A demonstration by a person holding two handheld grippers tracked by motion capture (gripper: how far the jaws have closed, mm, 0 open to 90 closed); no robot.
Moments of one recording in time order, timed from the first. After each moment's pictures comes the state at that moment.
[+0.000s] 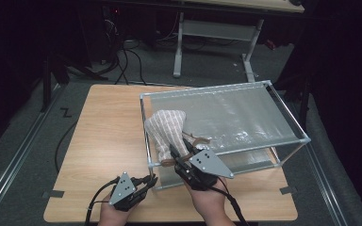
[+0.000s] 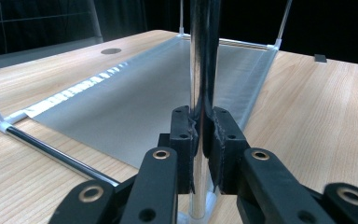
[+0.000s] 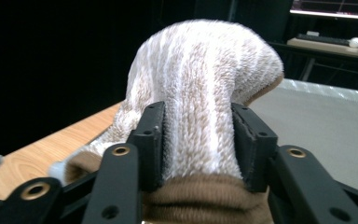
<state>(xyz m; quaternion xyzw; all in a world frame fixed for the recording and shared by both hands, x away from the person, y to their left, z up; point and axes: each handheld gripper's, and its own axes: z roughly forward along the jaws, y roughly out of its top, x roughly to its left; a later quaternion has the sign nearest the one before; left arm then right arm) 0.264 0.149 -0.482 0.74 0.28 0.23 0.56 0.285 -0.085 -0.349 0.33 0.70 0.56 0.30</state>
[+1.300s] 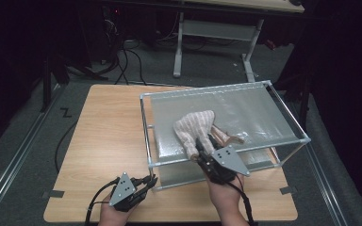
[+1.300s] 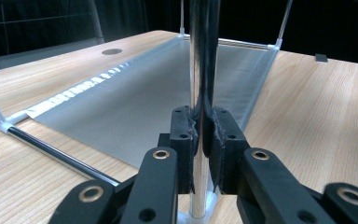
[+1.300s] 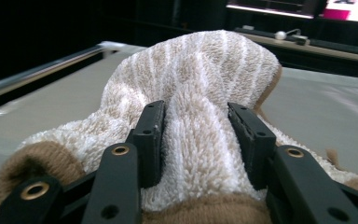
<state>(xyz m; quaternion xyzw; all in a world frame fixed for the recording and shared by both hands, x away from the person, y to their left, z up) 0.262 0.149 -0.483 0.74 0.28 0.23 0.56 0.309 -0.135 -0.371 0.39 0.67 0.51 0.38</state>
